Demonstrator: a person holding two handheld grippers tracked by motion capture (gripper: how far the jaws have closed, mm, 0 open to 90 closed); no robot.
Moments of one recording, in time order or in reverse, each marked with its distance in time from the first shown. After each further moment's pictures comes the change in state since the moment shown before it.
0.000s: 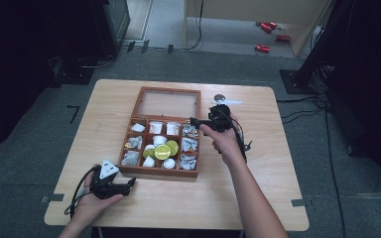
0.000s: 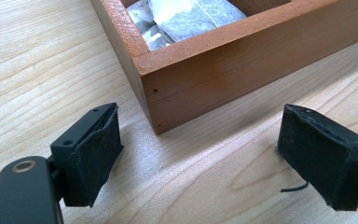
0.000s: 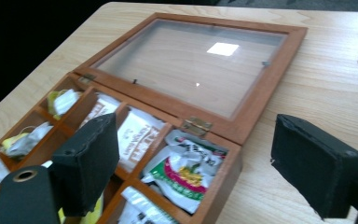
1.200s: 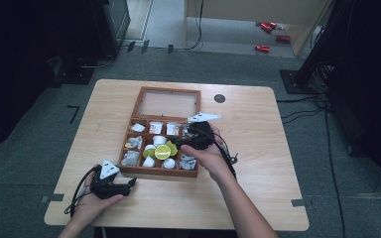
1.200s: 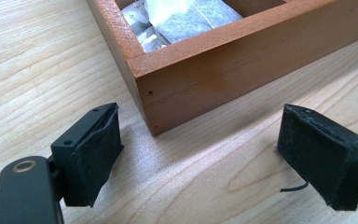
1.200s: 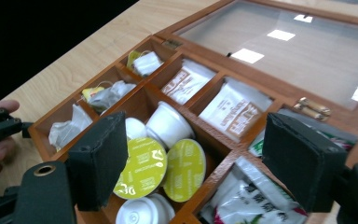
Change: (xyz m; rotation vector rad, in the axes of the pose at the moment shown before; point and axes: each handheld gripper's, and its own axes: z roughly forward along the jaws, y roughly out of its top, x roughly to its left) left arm 0.000 0.000 0.000 -0.001 -0.008 0.004; right arm 0.072 -0.030 -0.002 0.033 0.109 -0.167
